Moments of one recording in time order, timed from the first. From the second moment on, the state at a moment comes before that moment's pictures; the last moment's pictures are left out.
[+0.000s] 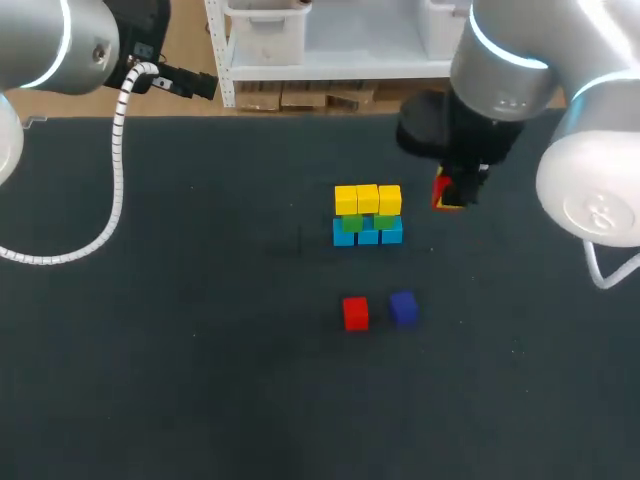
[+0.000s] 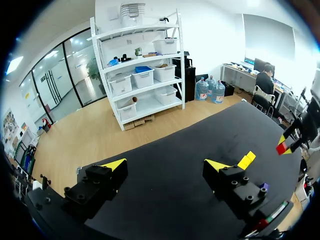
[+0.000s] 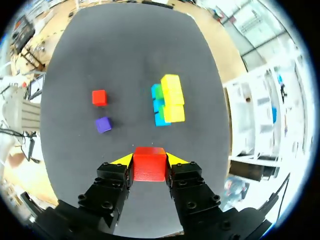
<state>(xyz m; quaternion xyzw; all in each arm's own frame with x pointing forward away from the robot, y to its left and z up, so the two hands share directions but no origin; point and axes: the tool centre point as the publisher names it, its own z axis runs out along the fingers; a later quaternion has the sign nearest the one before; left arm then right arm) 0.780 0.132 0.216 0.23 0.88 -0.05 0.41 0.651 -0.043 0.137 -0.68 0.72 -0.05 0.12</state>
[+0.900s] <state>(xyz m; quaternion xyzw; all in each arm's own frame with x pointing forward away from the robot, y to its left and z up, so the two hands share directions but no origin) 0.780 0.131 0.216 0.23 0.88 -0.05 0.41 0.702 0.003 0.112 -0.74 0.66 -0.05 0.11</state>
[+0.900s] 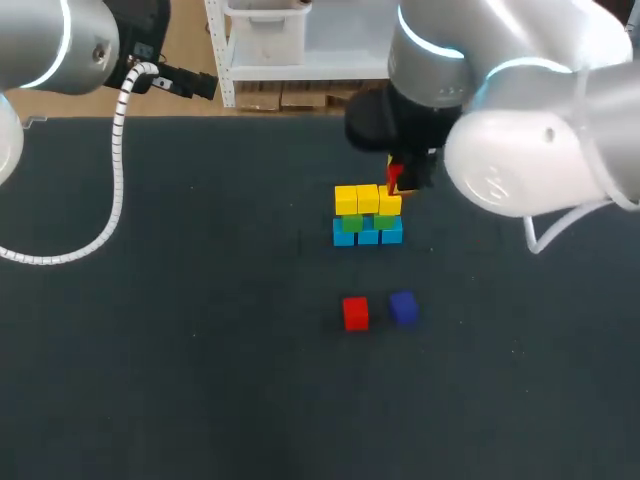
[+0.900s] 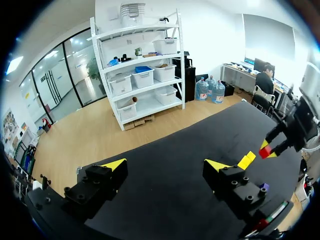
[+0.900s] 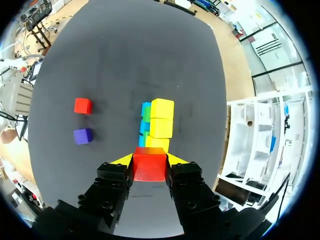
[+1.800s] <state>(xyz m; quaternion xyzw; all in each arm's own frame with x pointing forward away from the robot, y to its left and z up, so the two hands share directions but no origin) 0.780 0.131 0.216 0.23 0.88 -0.05 0.41 0.714 0.021 0.092 -0.75 0.66 -0.05 0.08</state>
